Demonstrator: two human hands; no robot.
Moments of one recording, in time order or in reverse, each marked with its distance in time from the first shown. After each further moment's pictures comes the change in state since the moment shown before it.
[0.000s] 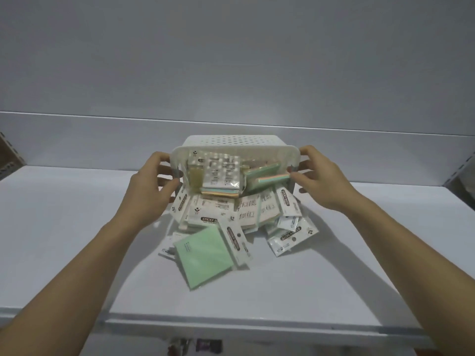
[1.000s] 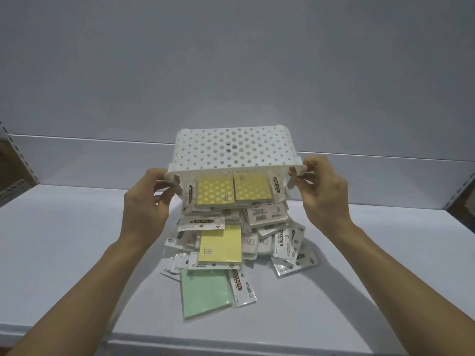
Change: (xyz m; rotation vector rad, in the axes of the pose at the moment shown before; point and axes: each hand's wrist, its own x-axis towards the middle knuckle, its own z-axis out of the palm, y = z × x) left_hand -0.003 0.007 0.000 0.058 0.314 0.384; right_hand -0.001 -0.016 0.012 0.070 0.488 -0.466
